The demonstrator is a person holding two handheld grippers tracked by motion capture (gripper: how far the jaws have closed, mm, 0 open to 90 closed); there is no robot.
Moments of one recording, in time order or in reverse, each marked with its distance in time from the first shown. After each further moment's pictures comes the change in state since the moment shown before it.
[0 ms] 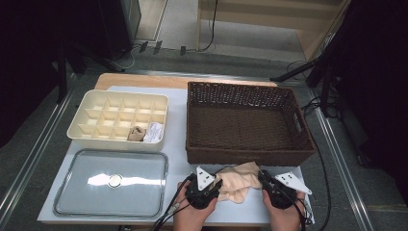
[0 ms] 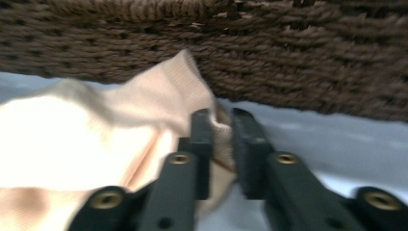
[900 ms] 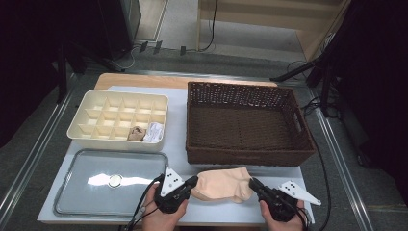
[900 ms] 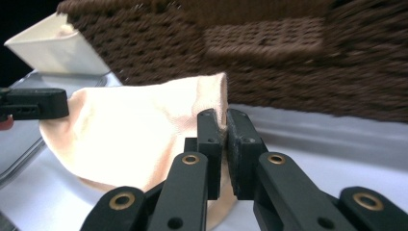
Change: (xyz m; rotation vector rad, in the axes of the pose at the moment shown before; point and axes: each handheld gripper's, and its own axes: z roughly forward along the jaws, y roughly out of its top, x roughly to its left) left arm 0.048 -0.004 -0.077 -0.075 -0.046 0.024; right arm 0.035 0.011 -0.040 -0.045 0.253 0.079
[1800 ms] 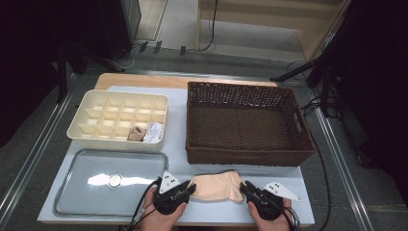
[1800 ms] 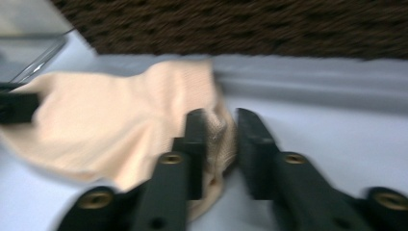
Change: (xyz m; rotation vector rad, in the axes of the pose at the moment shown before) left arm 0.011 -0.025 0.019 0.093 -0.008 -0.115; right arm 0.000 -0.026 0.031 0.105 -0.066 0.003
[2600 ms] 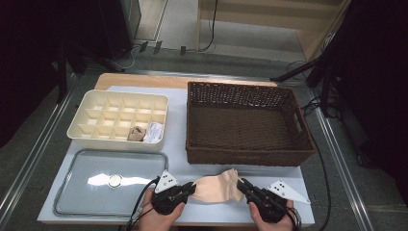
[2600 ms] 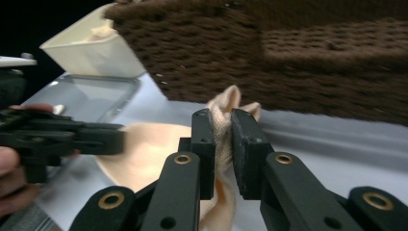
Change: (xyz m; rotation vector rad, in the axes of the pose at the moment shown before) left arm 0.002 0.004 -0.008 -0.022 -0.082 -0.007; right arm 0.027 0.028 -0.027 -0.110 0.140 0.005
